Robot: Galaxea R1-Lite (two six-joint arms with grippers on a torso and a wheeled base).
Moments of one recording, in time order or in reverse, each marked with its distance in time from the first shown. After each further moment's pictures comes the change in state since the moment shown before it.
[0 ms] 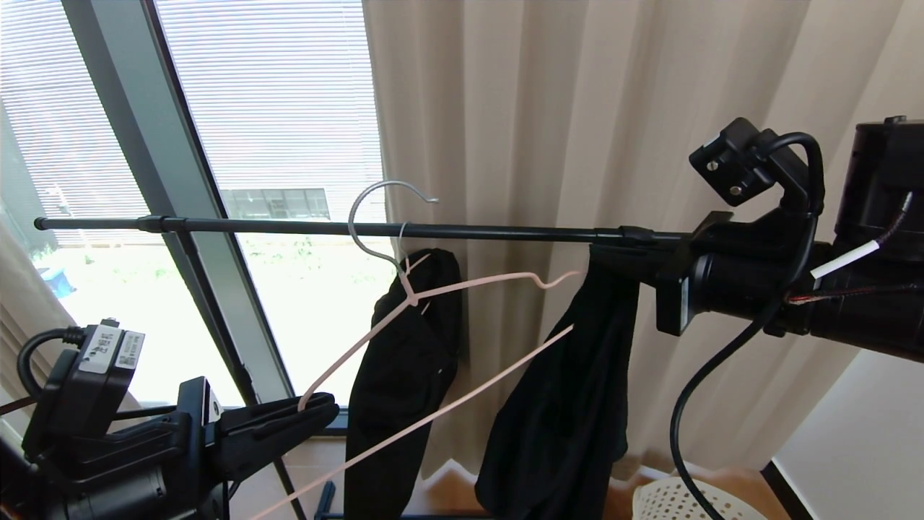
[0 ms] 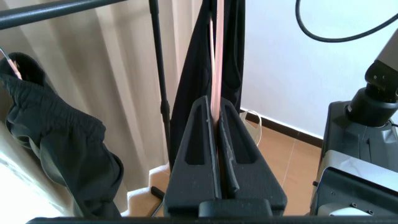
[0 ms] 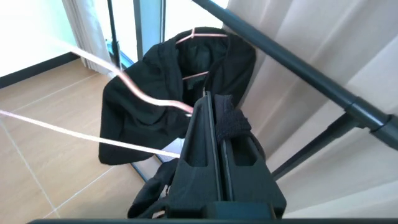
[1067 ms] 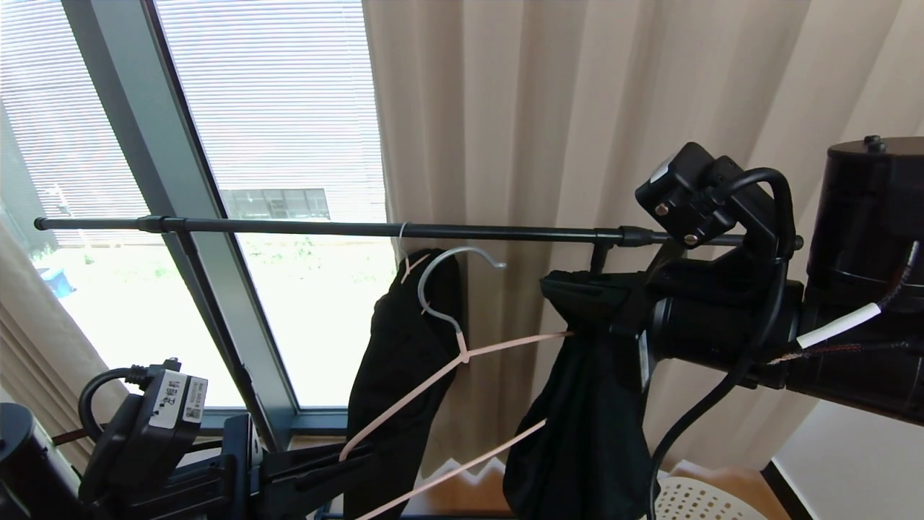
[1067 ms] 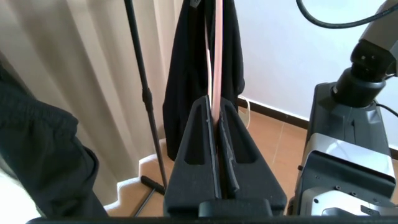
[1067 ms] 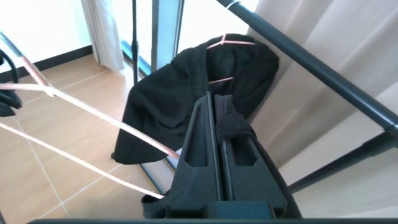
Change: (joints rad) left arm -0.179 0.050 0.035 0.002 0.101 0.036; right arm 0.219 0.003 0.022 -0.013 -0.117 0.002
